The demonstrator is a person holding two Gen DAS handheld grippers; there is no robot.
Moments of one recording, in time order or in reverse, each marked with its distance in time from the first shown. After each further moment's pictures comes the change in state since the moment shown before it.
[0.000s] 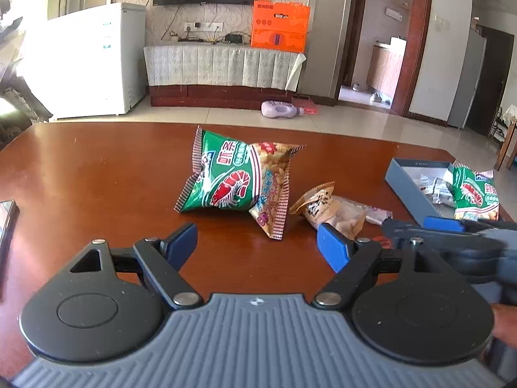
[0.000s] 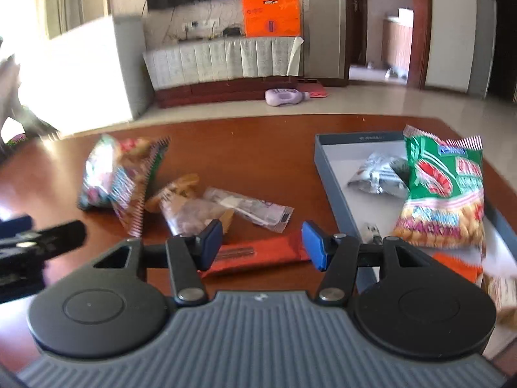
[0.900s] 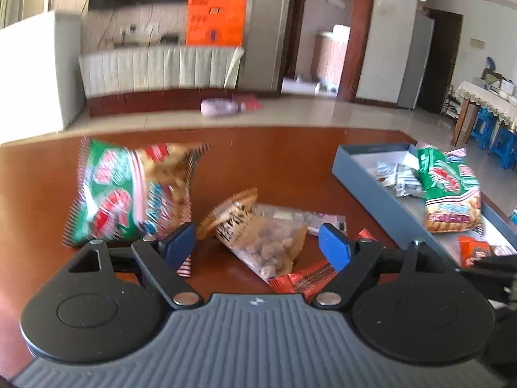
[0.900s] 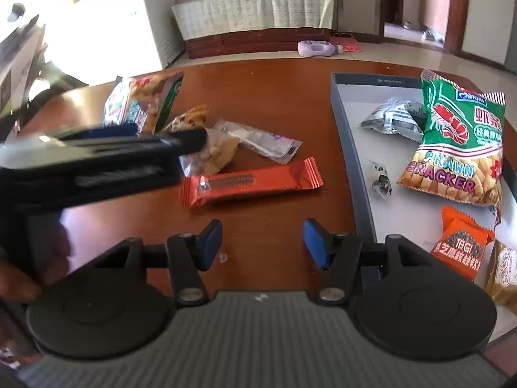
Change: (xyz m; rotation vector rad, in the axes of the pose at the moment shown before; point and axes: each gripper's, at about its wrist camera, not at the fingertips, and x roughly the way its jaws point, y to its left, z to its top) left arm 0.084 -0.063 0.006 0.102 0.011 -0.187; right arm -0.008 -0.043 -0.017 0.051 0.166 0.198
